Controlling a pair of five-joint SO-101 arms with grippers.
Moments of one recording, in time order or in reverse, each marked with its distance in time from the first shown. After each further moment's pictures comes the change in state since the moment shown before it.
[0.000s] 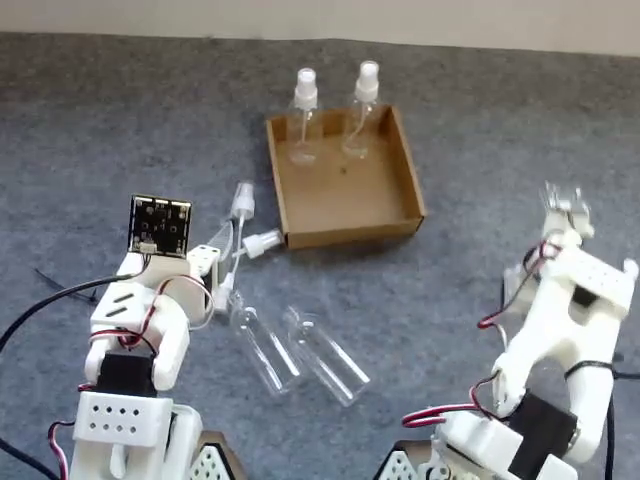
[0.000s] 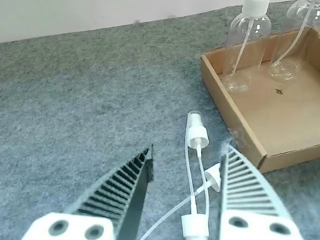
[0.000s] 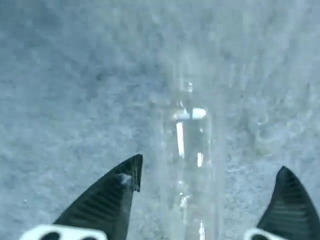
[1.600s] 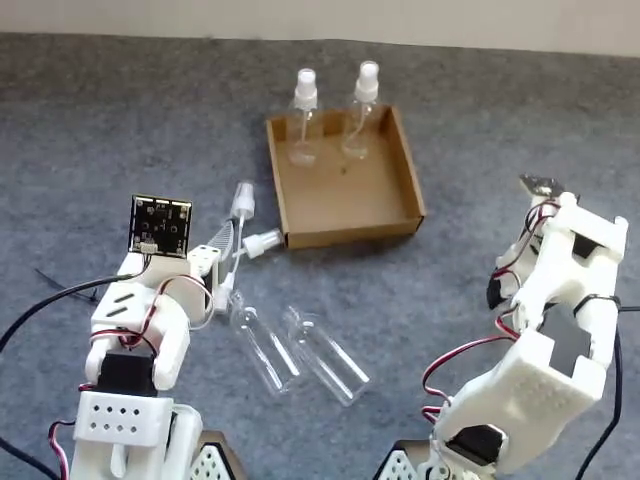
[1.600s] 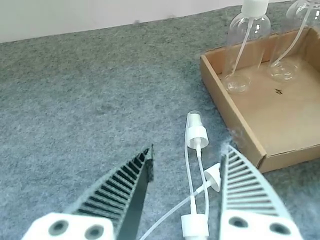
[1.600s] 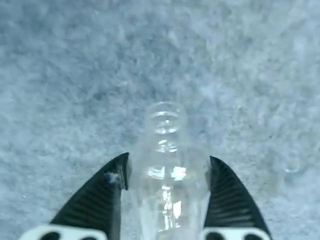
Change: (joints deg) left arm 0.0 0.0 0.0 0.0 0.0; right arm -2.5 27.4 -23.2 10.1 2.0
